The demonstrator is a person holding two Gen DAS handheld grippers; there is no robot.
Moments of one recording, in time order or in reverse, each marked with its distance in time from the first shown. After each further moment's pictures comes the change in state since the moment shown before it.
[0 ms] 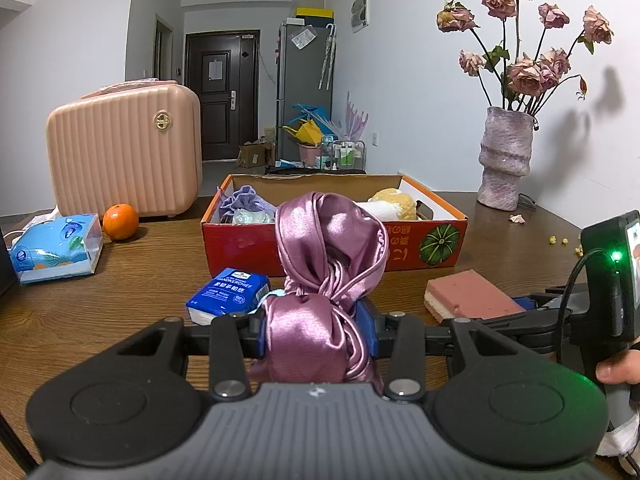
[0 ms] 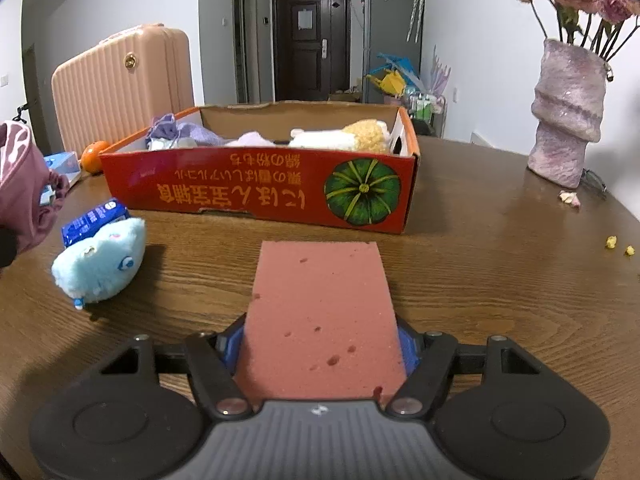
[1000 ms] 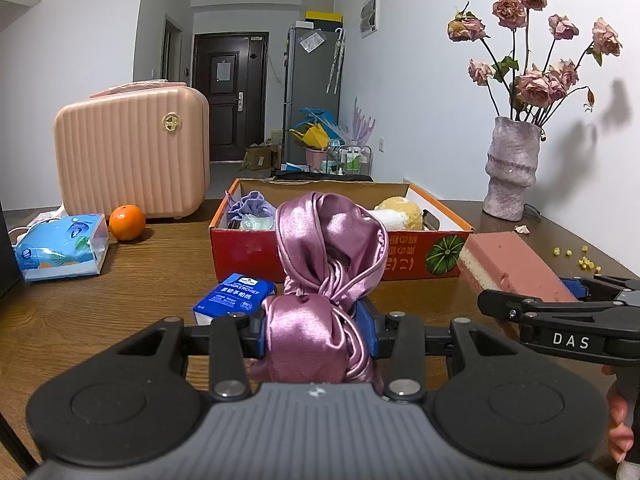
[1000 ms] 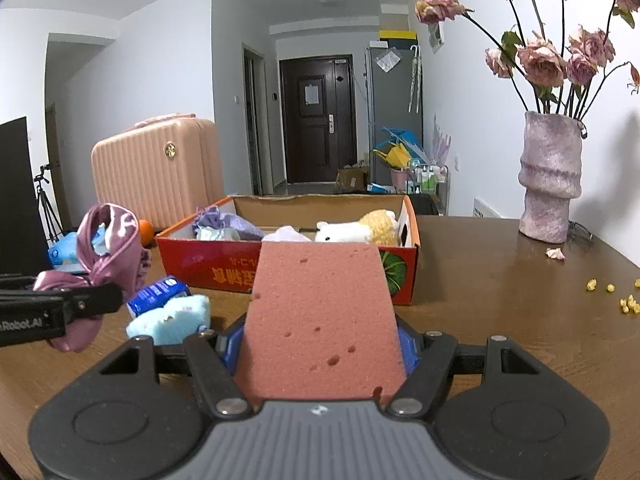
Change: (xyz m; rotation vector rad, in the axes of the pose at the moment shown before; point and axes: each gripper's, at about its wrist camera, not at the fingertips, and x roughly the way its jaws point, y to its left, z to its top) left arm -0.001 0.004 0.003 -0.026 -0.014 0.014; right arm -0.078 0.014 -0.001 0.031 -0.243 0.049
